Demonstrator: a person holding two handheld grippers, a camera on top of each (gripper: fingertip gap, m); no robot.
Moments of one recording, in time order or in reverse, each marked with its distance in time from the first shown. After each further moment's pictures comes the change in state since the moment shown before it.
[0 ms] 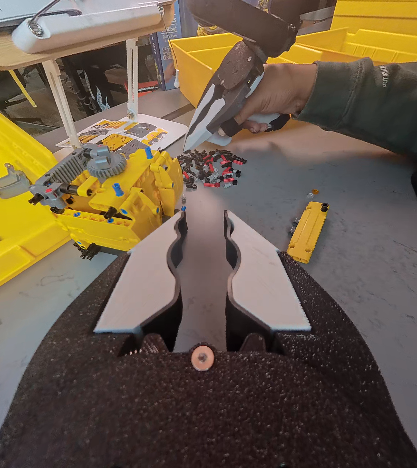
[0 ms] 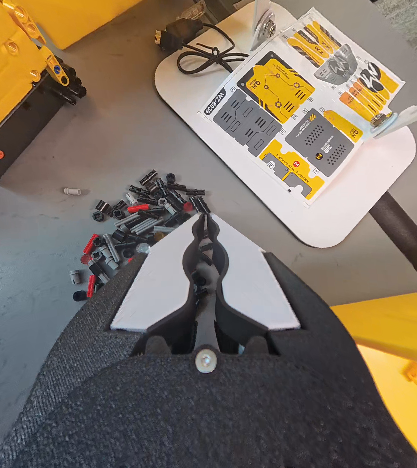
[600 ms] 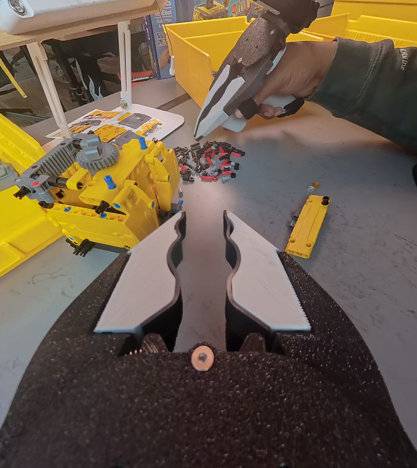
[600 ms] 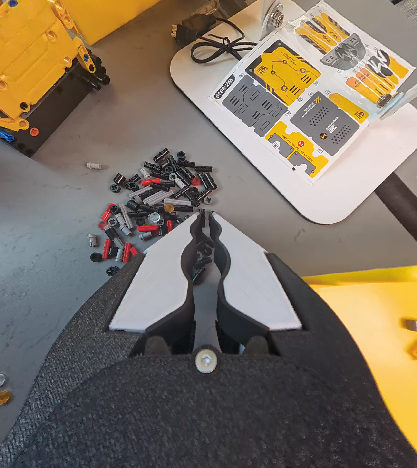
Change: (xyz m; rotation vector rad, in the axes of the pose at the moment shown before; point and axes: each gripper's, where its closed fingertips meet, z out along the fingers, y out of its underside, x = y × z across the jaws) left arm 0.002 0.007 0.004 -0.029 0.015 -0.003; right arm -0.004 0.013 -0.022 0.029 -0.070 0.012
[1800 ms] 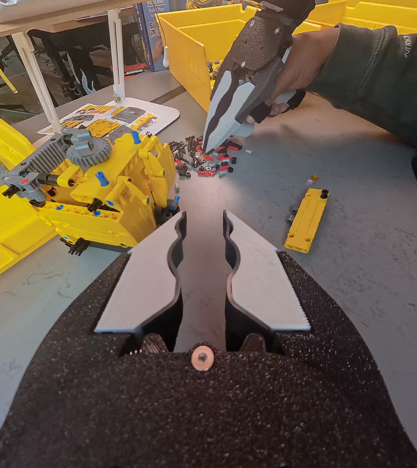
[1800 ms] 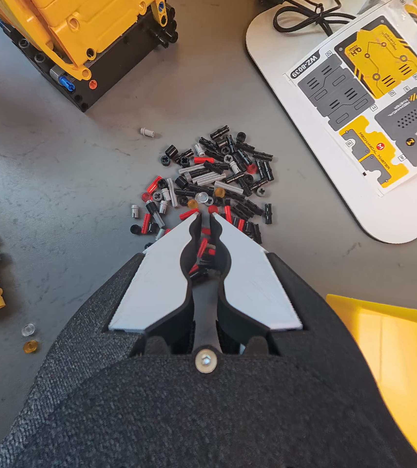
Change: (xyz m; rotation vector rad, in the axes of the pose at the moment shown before) left arm 0.002 0.005 0.002 -0.024 0.017 0.011; right arm -0.039 0.016 0.002 -0.073 -0.158 -0.128
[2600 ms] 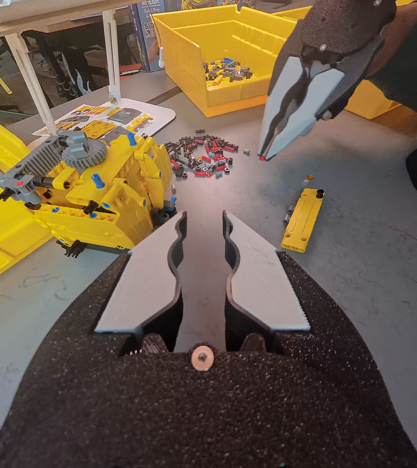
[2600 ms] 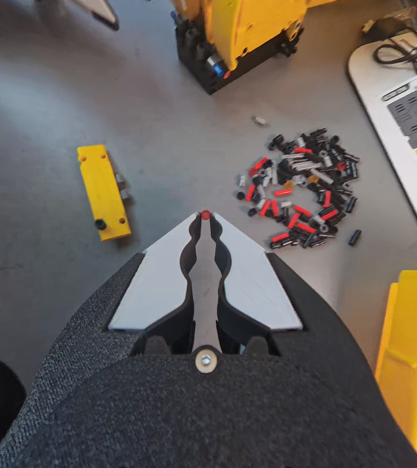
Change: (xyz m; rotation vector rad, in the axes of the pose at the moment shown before) left arm 0.003 -0.001 -0.001 0.000 0.014 0.002; right arm -0.084 0.015 -0.047 0.024 -0.097 -0.164
